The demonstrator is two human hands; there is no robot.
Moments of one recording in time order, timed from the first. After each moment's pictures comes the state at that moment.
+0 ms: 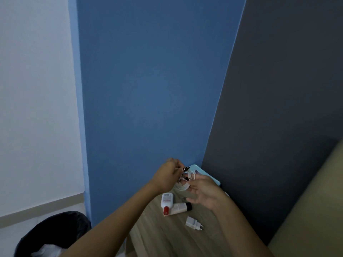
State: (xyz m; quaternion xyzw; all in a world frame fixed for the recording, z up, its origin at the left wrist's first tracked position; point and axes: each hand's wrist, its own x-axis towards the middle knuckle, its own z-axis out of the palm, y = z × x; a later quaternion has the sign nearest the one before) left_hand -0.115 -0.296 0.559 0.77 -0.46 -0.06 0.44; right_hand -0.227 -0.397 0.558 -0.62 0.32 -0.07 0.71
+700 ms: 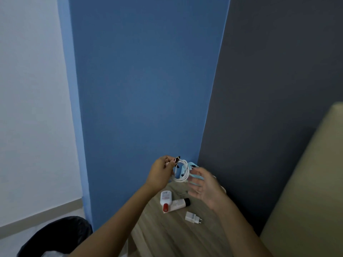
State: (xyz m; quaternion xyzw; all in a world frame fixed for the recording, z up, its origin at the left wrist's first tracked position) left_hand -0.128 -0.280 0.553 0.70 -0.37 -0.09 0.60; right_hand -0.252 -0.384 0.556 -0.54 0.34 -0.17 0.75
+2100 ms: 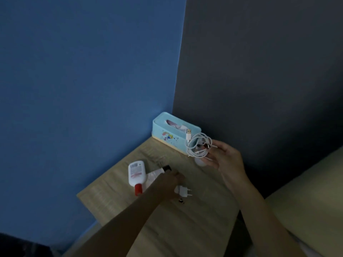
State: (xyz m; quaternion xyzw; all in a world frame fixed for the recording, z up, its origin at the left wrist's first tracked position) left_hand -0.071 -0.467 0.284 0.70 -0.69 -0.18 0.05; right_hand -0.229 -0.546 0.419 -0.52 0.41 -0.36 0.66
